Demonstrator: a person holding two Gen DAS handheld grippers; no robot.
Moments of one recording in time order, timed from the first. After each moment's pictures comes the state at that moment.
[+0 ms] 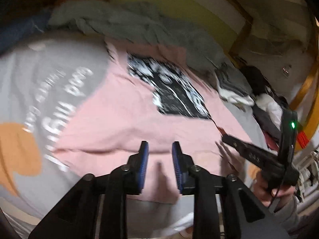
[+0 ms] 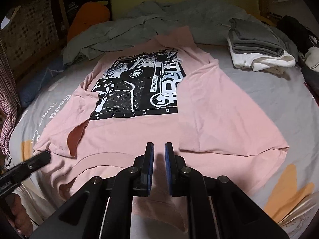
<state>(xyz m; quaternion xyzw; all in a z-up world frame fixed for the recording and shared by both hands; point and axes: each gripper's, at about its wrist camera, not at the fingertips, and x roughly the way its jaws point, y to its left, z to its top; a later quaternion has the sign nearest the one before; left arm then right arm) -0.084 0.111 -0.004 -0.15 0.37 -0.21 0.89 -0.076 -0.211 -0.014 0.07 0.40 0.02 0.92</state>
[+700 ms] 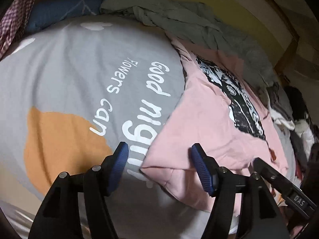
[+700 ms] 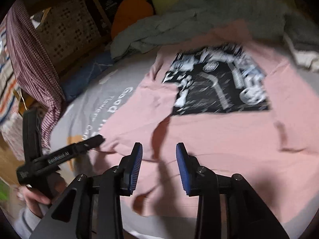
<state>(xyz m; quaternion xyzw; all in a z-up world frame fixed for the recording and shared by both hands) -0.058 0.187 -0.042 -0.17 0.42 -0.07 0.89 -0.062 -0.130 -0.021 0.13 0.40 0.19 0.89</state>
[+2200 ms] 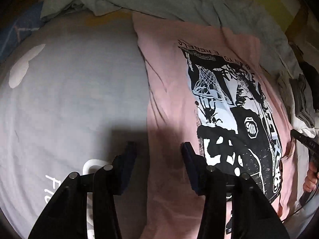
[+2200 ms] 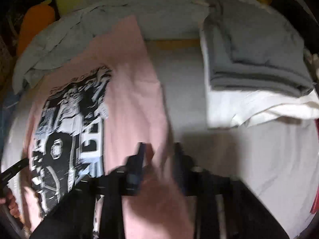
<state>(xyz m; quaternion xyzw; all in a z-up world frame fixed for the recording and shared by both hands) 0.163 0.119 -0.030 -0.08 0.53 -0.10 0.84 0.144 -0.334 -0.007 0.10 0.49 -0.07 0.86</state>
